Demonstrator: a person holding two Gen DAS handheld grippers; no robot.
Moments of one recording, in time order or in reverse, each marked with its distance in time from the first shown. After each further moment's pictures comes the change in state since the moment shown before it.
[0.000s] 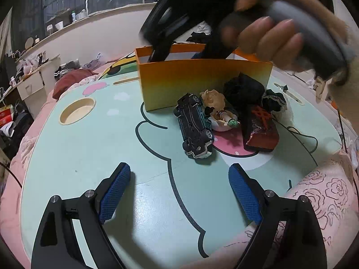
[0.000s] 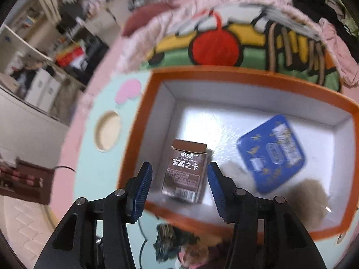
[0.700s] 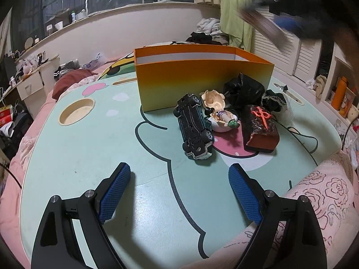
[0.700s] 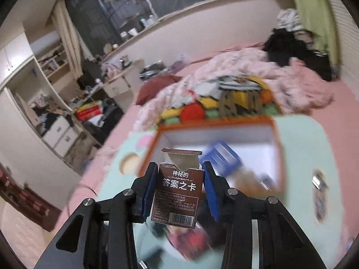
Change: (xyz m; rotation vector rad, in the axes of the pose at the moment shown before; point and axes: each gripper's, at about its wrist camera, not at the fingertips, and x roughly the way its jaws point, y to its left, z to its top) left arm 0.001 0.002 0.001 0.001 -0.001 -0.003; right arm -0.142 -0.042 -0.132 0.037 -0.520 0.039
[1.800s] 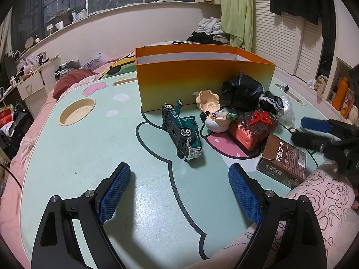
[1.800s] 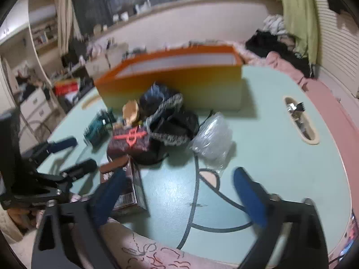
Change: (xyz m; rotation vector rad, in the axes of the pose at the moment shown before) left arm -0.001 0.000 0.000 0.000 0.002 0.005; right arm 0.015 -0.040 -0.141 -0.110 -0.053 -0.143
